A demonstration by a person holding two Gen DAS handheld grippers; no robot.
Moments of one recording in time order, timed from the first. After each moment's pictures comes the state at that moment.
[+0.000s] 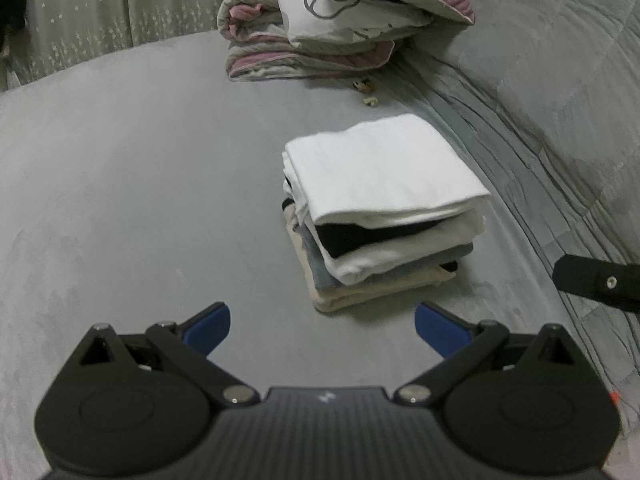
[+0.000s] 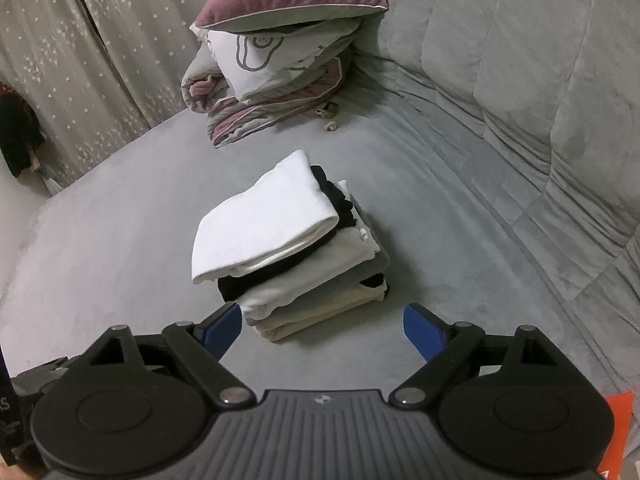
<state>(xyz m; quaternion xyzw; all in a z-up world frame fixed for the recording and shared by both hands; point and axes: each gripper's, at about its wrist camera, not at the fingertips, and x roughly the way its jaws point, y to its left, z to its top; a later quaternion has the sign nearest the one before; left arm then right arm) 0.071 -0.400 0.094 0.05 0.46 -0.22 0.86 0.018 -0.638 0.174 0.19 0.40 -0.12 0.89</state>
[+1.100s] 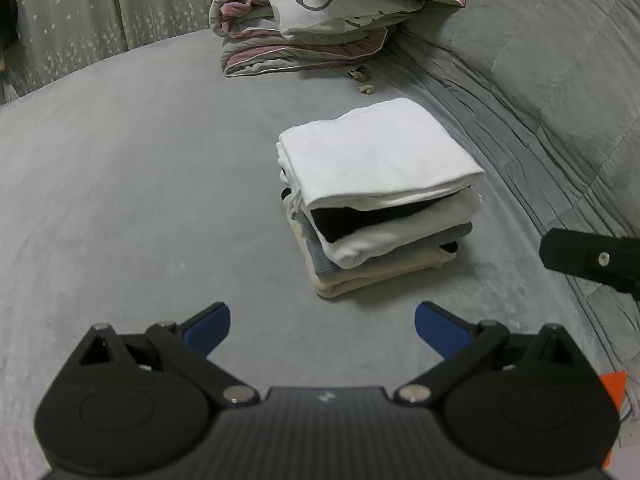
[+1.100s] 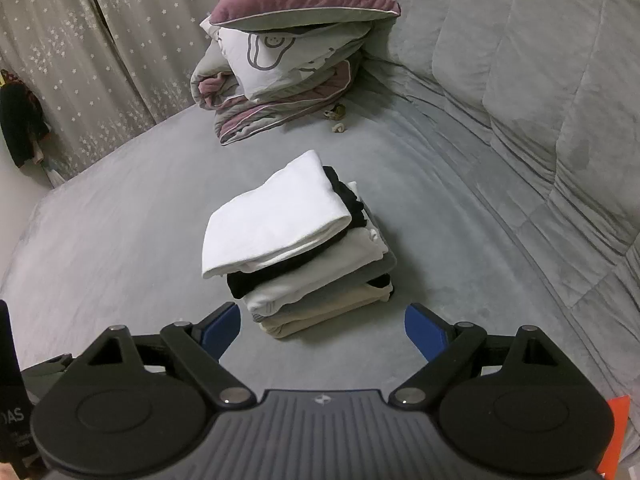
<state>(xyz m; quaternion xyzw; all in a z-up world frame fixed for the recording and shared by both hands) 0.059 -0.404 0.095 0.07 0.46 -0.21 0.86 0.018 -0.627 0.180 0.18 0.40 -0.11 0.89</state>
